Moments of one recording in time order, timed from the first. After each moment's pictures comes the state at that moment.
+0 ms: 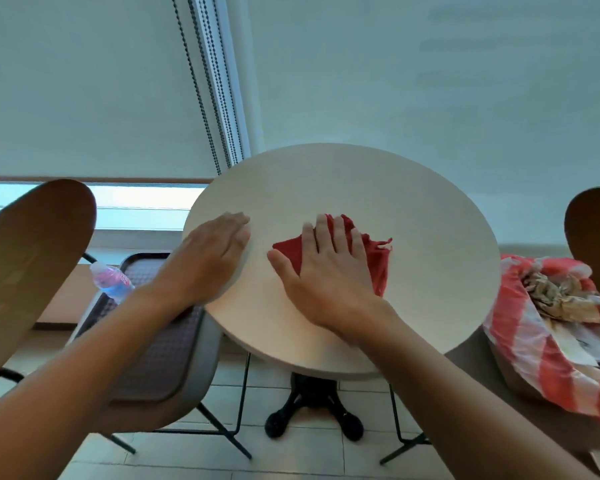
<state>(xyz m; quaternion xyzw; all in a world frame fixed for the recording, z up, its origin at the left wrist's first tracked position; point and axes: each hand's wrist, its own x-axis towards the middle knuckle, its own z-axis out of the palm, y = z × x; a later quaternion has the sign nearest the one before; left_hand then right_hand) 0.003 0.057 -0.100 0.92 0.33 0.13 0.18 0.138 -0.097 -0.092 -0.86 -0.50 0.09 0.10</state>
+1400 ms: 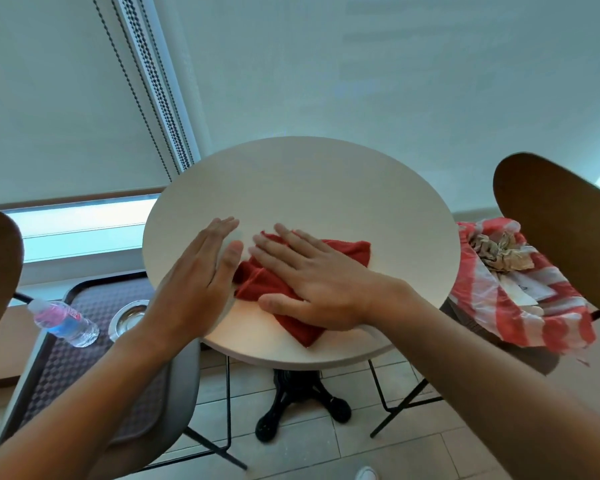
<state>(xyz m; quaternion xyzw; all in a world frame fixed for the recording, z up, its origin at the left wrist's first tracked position) -0.002 0.030 -0.110 0.91 0.22 0.23 0.25 0.151 -0.124 -0.088 -0.73 -0.68 0.08 0.01</state>
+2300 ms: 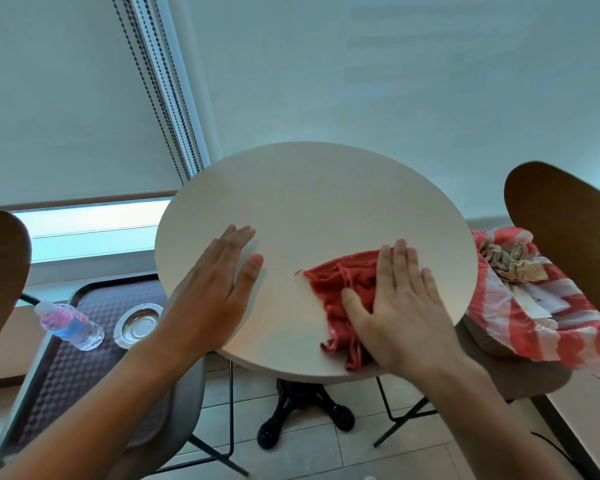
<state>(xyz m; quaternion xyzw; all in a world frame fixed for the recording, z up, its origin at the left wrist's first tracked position) -0.004 0.026 -0.105 0.92 0.23 0.20 0.25 0.132 -0.182 -0.088 -0.94 -0.30 0.12 0.07</state>
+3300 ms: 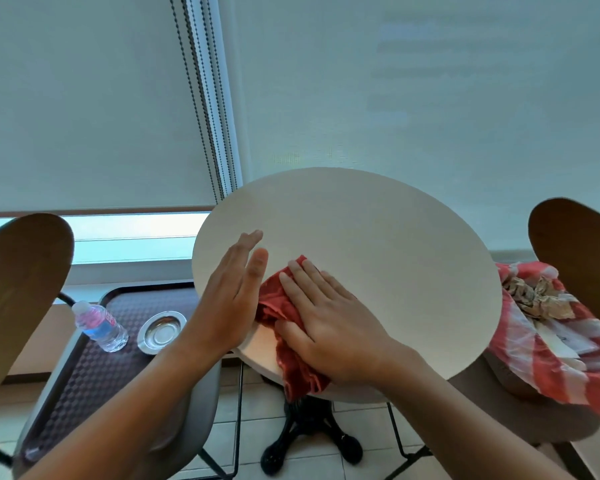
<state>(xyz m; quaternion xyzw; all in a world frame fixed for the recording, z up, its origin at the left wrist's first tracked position) -0.010 0.036 -0.100 0.85 0.26 0.27 0.38 0.102 -0.107 -0.093 -0.79 -0.60 0.08 0.08</state>
